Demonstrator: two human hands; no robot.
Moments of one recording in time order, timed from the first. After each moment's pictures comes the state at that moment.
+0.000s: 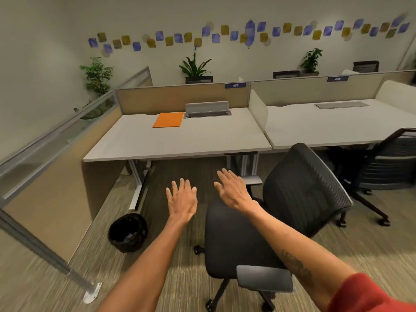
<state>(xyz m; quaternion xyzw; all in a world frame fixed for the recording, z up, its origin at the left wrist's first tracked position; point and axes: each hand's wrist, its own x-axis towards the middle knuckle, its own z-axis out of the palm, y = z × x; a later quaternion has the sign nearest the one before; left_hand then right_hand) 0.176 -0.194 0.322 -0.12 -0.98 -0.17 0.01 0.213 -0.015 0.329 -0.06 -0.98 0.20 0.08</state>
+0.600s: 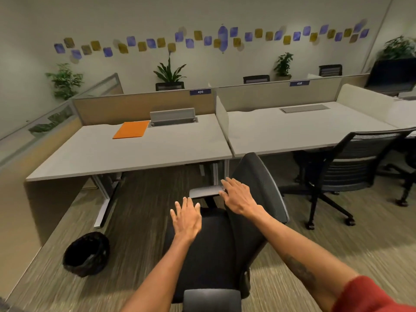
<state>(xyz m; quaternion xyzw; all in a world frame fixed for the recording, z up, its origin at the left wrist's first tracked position) 0.230 0.050 0.295 -0.12 -0.97 -0.23 -0.05 0.256 0.239 0.319 -0.09 -0.98 0.16 0.05</state>
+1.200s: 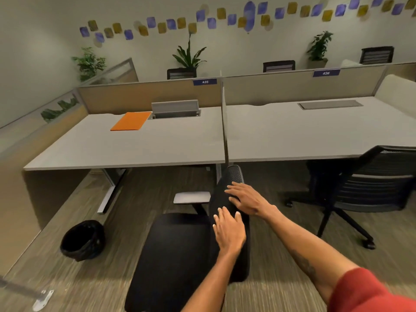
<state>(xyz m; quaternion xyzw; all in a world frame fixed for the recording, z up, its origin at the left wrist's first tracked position) 0.251 0.354 0.290 0.02 -0.91 -0.38 -0.13 0.175 0.491 0.278 0.10 -0.98 0.15 -0.03</state>
